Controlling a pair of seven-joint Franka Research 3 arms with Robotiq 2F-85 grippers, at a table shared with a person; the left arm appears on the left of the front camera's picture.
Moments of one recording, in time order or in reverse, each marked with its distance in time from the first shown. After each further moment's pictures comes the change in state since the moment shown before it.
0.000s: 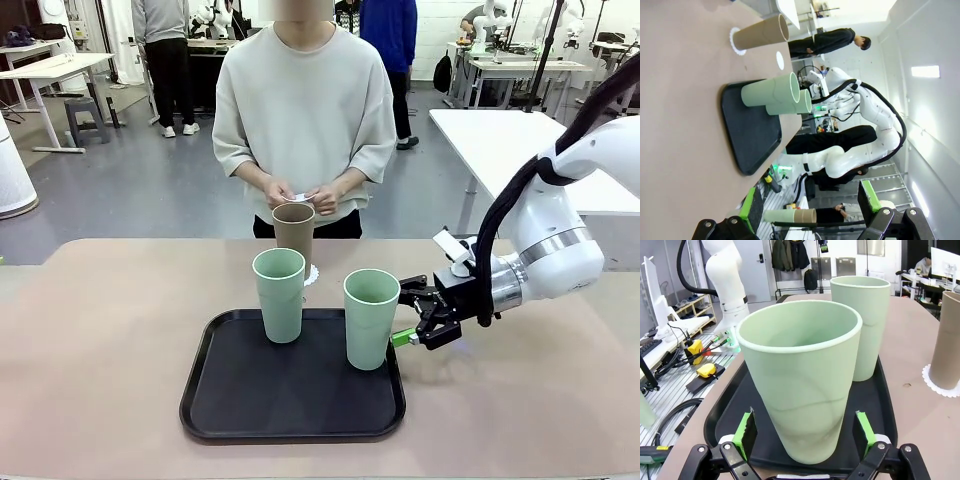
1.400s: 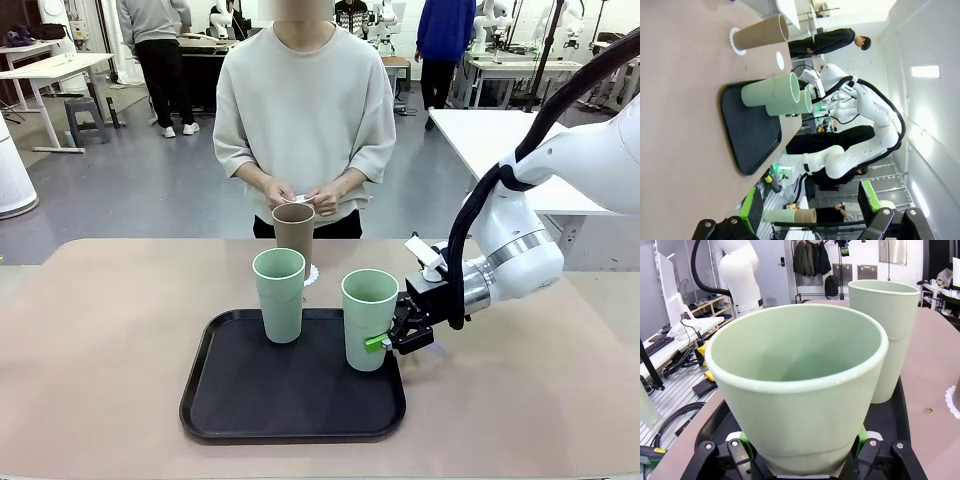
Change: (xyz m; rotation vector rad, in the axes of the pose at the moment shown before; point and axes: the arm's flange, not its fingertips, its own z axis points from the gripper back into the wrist) left arm 0.000 0.000 0.000 0.000 0.000 0.000; right arm -0.002 -0.016 -0.044 0.107 -0.029 0.026
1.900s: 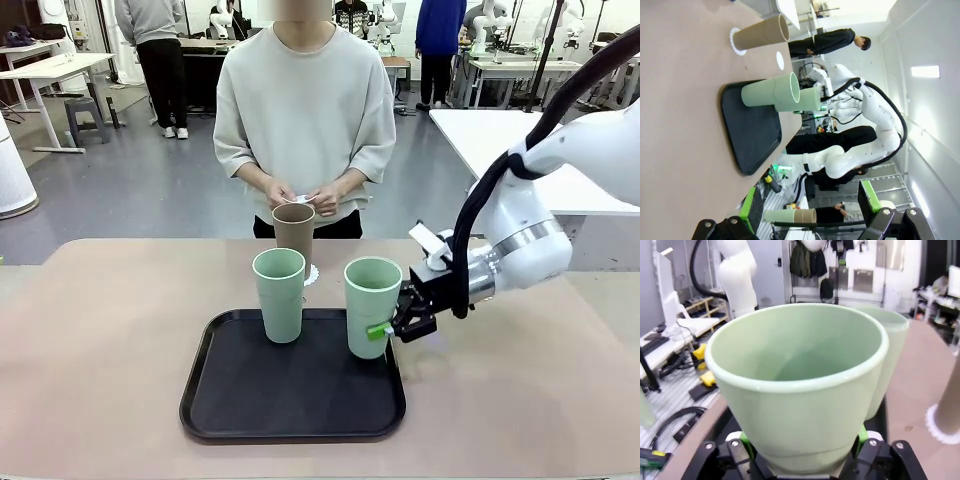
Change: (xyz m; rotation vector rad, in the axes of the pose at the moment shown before) left arm 0.000 0.000 0.000 0.000 0.000 0.000; right arm 0.042 0.002 0.015 -0.035 -0.005 0.062
